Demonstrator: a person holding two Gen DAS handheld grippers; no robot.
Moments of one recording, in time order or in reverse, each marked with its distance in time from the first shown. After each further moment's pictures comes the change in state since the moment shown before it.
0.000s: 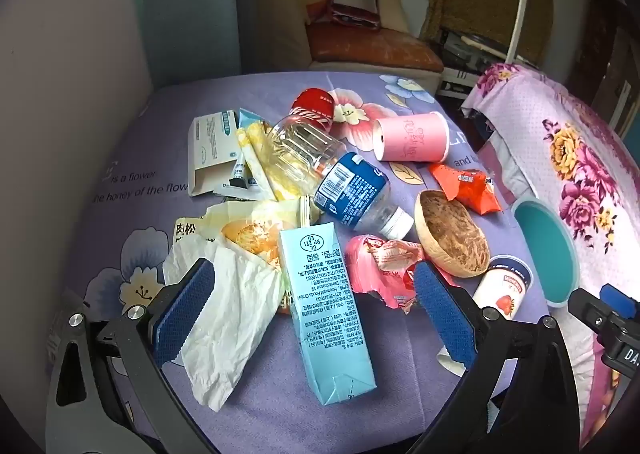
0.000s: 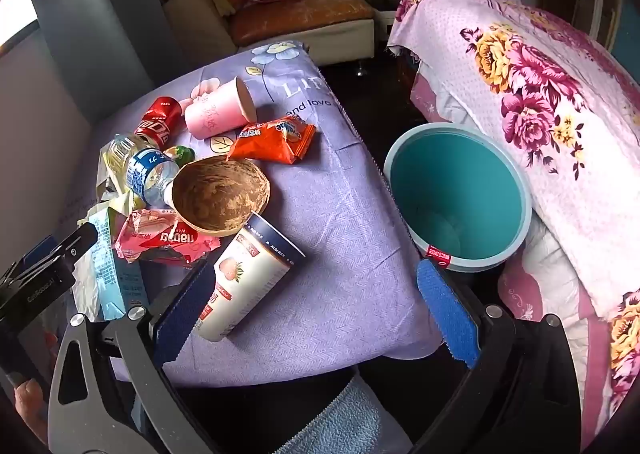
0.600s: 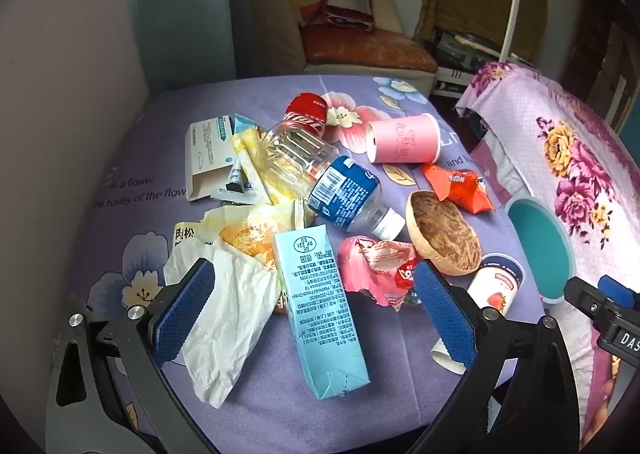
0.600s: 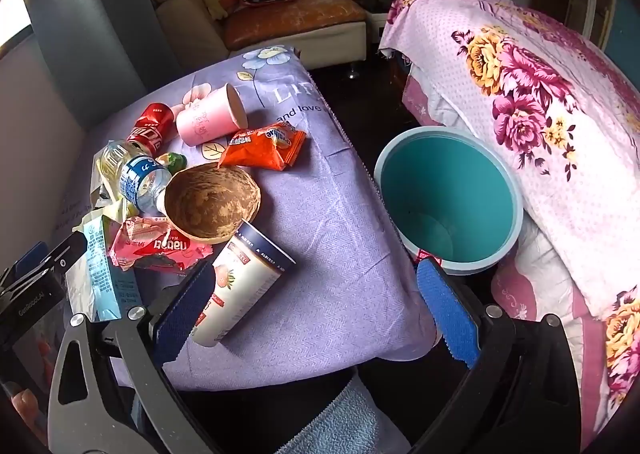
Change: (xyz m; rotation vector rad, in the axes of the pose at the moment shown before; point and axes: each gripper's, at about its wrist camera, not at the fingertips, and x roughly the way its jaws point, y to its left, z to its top) left arm -0.008 -0.003 0.001 0.020 -0.011 -0.010; right arm -0.003 -0.003 0.005 0.012 -0.005 -0.024
